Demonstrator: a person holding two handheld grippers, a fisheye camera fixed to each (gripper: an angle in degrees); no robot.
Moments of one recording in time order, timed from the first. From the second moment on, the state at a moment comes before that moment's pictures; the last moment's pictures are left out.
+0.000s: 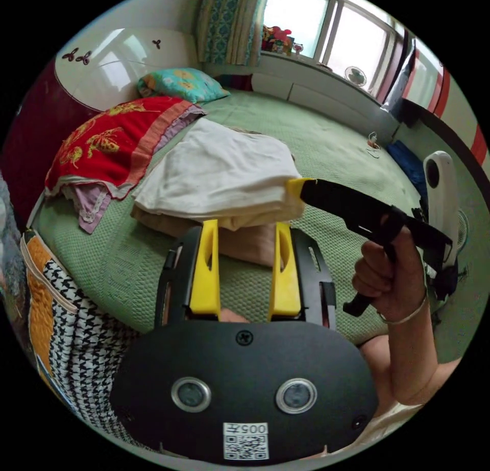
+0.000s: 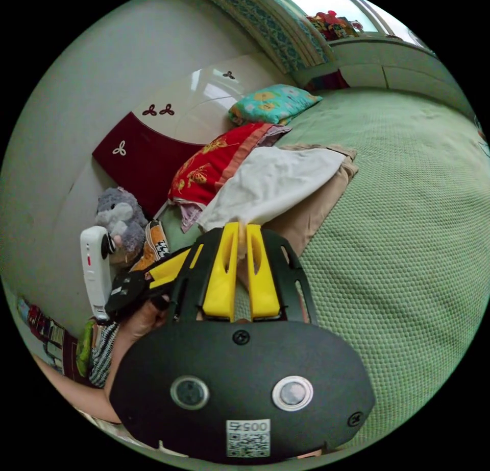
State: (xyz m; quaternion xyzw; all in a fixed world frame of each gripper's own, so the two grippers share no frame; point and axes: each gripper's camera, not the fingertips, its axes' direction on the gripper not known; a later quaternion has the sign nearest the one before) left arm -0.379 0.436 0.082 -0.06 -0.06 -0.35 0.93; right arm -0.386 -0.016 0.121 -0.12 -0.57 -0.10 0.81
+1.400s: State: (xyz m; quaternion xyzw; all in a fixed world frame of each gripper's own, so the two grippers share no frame) left arm -0.382 0.427 0.099 -0.07 -0.07 -0.39 0.91; right arm -0.325 -0.029 0.219 -0.20 -0.59 0.00 0.79
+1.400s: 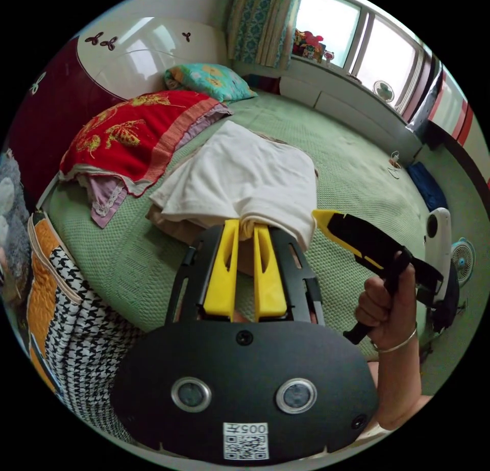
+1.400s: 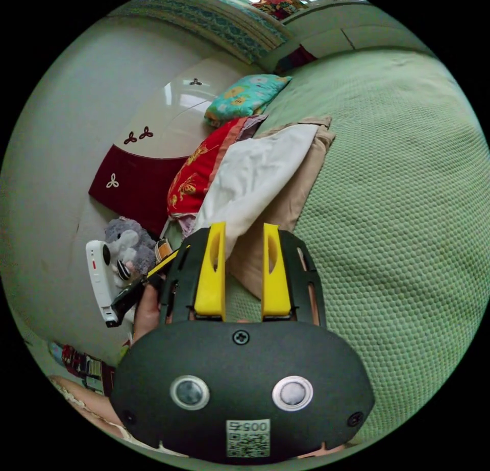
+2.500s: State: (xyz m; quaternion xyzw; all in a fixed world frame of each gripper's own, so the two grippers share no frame) left arm -0.369 0.423 0.117 -0.06 -0.04 -0.39 0.92; right arm -0.414 -0.123 0.198 -0.21 -0.49 0.00 0.84
